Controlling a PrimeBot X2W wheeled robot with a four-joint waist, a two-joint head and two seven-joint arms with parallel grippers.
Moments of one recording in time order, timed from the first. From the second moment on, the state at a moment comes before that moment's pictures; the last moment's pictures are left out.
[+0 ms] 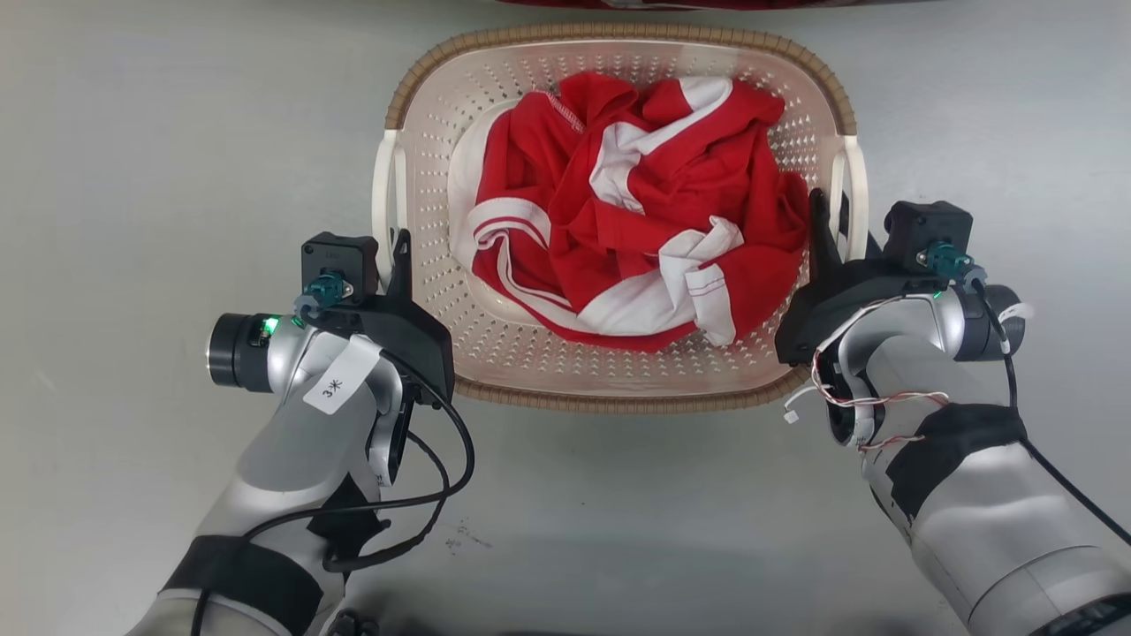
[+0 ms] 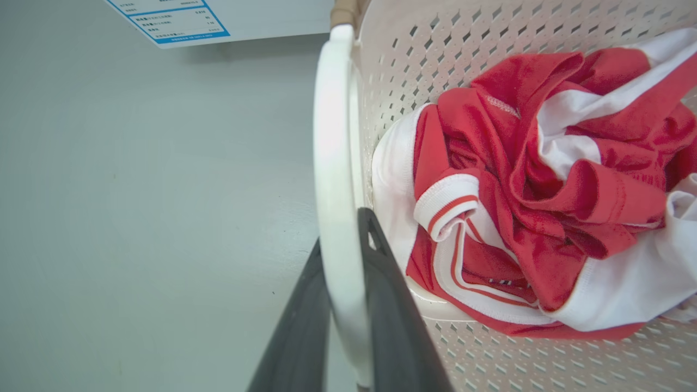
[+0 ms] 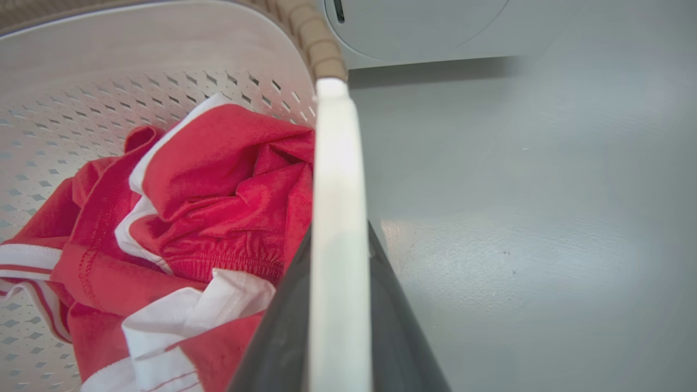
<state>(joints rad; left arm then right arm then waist) -0.90 0.03 -0.62 1.07 -0.63 0.11 -0.24 -0.92 -0.08 0.56 1.00 0.57 -0.13 -0.26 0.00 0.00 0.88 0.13</state>
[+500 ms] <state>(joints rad) -0.83 0.03 -0.69 1.09 -0.69 0.11 -0.21 -0.85 -0.08 0.65 1.04 0.66 -0.13 -0.25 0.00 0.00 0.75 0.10</state>
